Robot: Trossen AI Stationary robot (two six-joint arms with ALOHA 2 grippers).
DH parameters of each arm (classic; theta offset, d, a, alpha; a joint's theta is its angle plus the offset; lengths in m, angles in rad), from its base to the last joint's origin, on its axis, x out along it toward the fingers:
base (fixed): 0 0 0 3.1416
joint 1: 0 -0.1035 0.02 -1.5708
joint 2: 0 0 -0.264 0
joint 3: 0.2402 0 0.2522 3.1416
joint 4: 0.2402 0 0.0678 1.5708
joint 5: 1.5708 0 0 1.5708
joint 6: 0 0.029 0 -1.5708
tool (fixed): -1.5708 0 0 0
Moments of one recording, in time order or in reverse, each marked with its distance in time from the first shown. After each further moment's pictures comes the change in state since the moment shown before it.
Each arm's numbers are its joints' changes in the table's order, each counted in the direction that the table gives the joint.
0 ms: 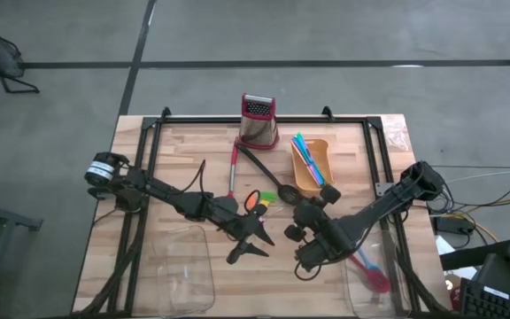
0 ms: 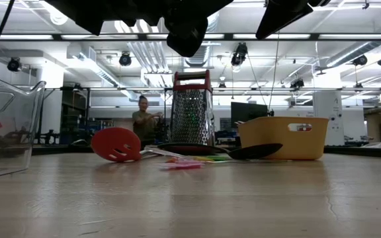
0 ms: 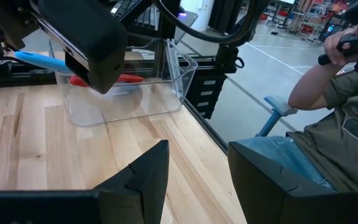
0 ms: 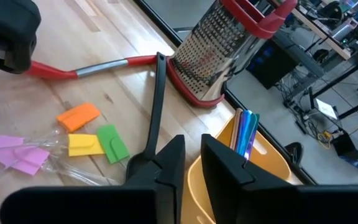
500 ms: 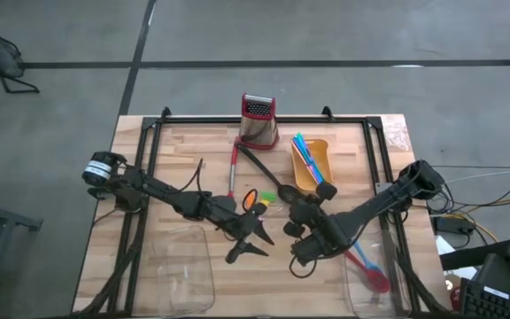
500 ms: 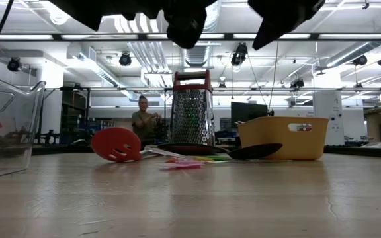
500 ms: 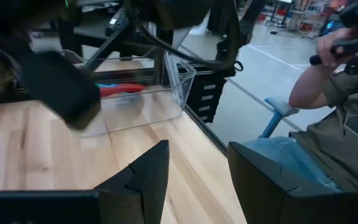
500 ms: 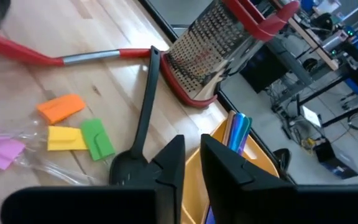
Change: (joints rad) left arm 0.000 0.026 0.000 0.006 0.003 0.043; right arm 0.034 0.000 -0.044 -0.065 -0.002 -0.133
